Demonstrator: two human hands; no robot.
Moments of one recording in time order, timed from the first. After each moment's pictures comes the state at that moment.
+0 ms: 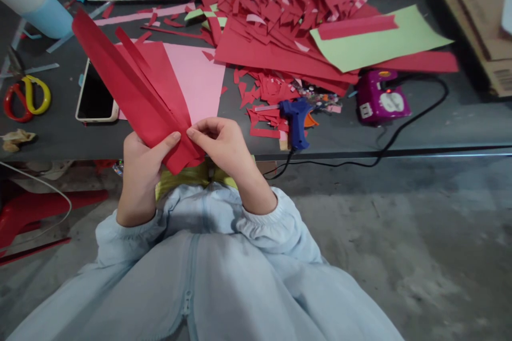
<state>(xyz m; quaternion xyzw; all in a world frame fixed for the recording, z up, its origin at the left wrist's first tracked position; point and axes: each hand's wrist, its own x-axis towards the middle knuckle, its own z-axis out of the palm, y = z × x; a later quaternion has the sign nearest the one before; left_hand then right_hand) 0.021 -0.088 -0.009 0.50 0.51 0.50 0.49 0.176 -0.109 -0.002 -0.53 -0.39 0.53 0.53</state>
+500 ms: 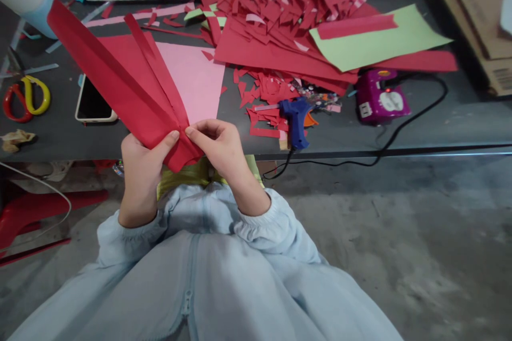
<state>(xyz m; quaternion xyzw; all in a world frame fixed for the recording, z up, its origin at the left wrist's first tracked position) 0.024 -0.092 -0.005 0.53 0.55 0.50 0.41 0.164 -0.112 -0.012 -0.51 -0.33 0.52 0.60</state>
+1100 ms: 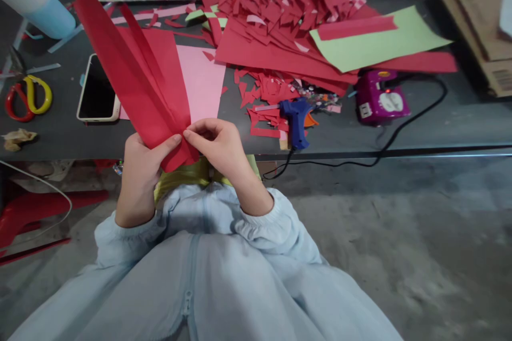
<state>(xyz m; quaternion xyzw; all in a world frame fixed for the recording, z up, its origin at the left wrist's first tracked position) 0.018 -0.092 -0.003 0.47 0.55 0.45 0.52 0.167 -0.112 -0.011 -0.53 -0.40 0.50 0.55</state>
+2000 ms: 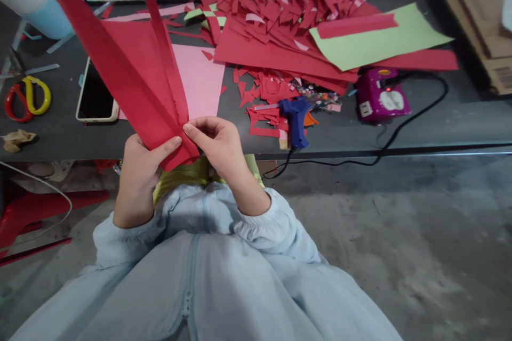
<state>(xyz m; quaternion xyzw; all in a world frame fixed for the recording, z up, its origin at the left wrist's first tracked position) 0.021 -0.095 -0.001 0.45 0.51 0.46 0.57 0.161 -0.112 -0.008 -0.51 -0.35 0.51 0.59</state>
